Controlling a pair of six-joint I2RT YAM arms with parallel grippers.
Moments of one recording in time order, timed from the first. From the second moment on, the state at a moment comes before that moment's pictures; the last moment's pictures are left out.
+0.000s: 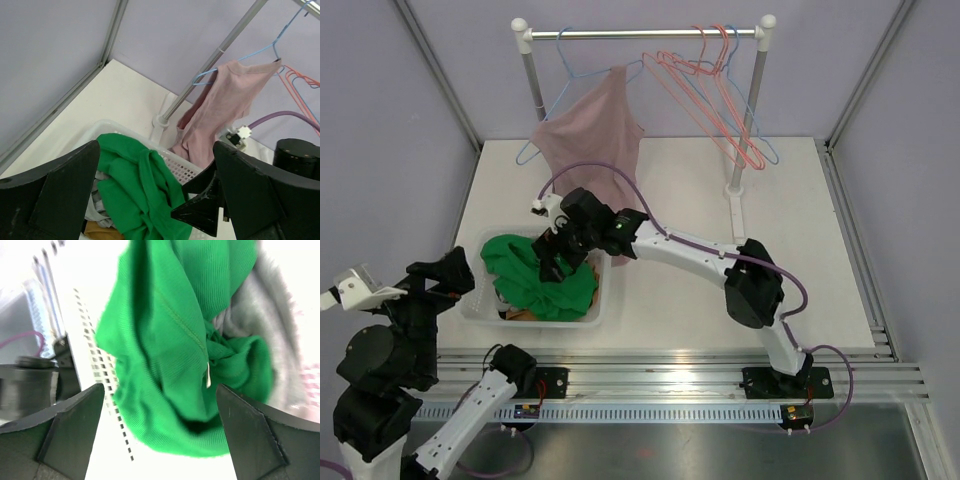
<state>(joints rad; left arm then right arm) -0.51 0.22 1.12 -0.85 -0.76 -0.44 1.05 2.15 1.92 -0.41 -0.36 0.20</state>
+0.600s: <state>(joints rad) -0.47 1.07 1.57 -0.68 -0.46 -0.20 1.05 1.12 1.17 -0.41 -0.10 0.29</state>
